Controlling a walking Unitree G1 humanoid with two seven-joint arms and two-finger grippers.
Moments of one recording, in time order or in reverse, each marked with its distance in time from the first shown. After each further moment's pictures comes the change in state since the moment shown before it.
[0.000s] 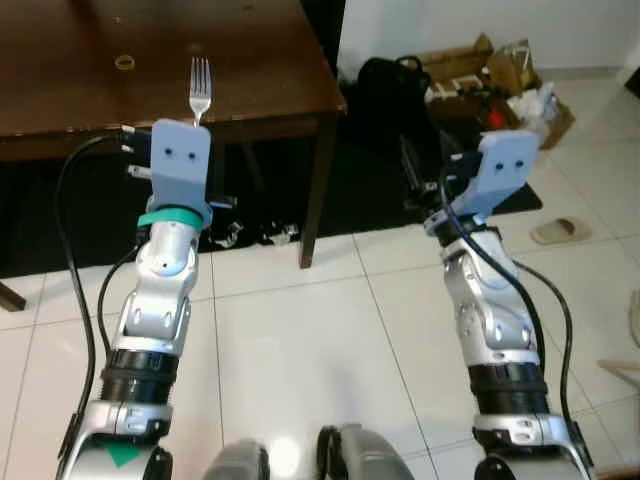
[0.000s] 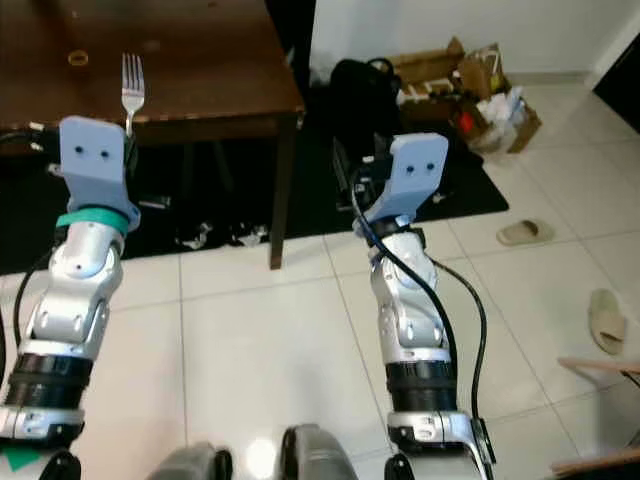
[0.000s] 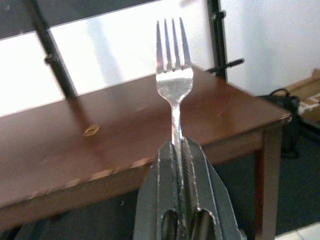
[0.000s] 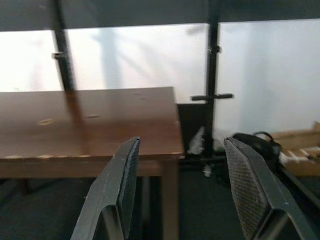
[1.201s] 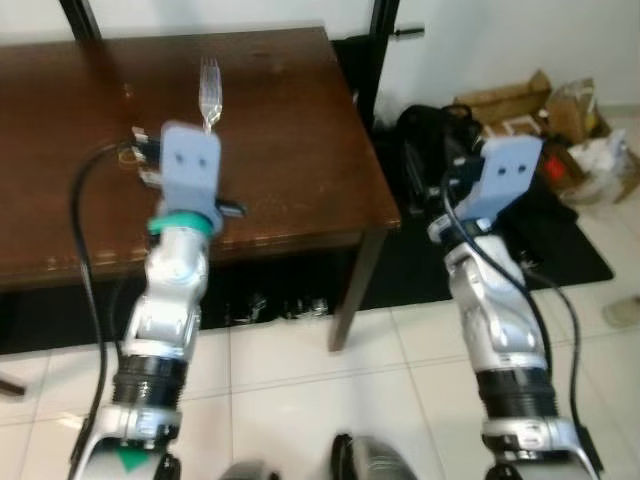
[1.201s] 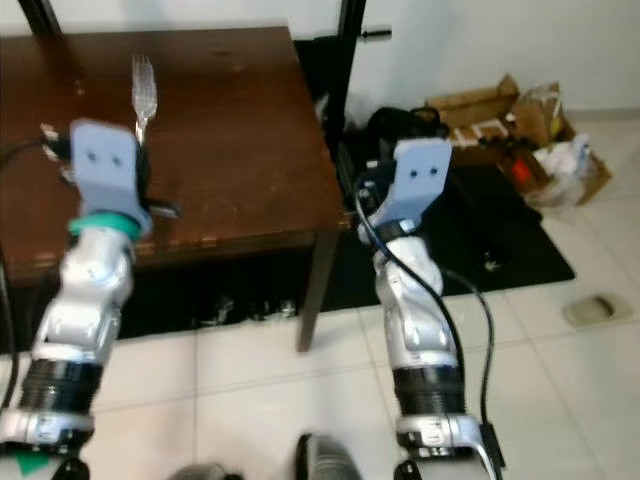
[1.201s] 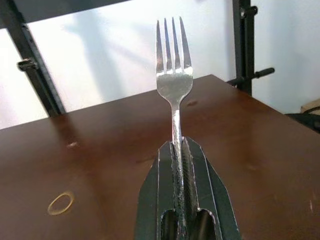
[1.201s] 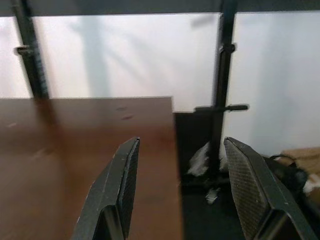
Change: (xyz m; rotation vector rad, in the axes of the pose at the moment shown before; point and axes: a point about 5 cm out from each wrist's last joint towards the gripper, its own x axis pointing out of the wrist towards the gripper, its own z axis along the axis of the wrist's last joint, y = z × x) left arm 0.001 -0.011 0.002 -0.009 -0.011 -0.039; right arm -0.001 -0.011 0.000 -0.022 0.002 -0.039
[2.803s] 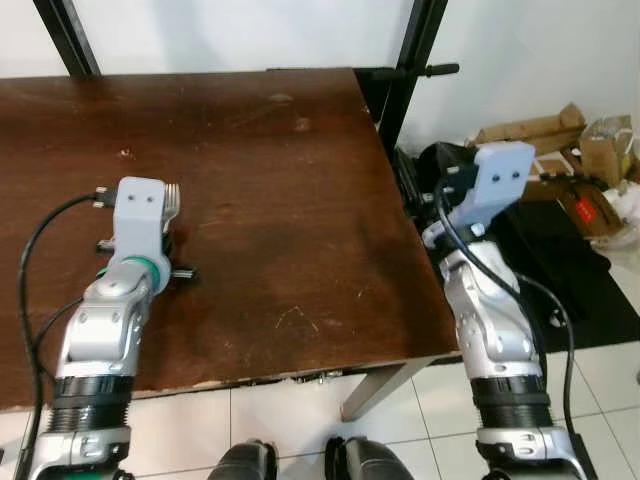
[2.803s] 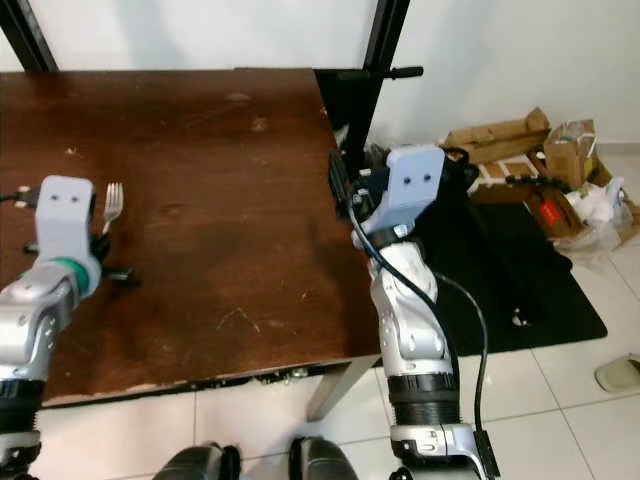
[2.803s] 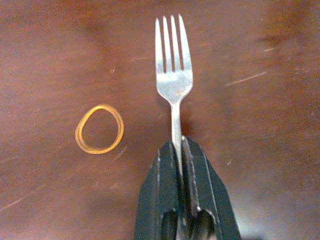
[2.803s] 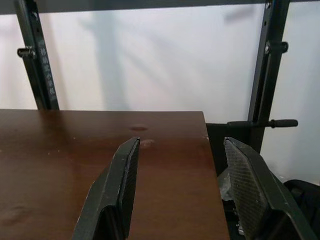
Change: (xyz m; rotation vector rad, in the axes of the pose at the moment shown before) left arm -0.057 0.071 -0.058 -0.031 0.704 0.014; right arm -0.009 0.017 -0.005 0.031 0.022 0.063
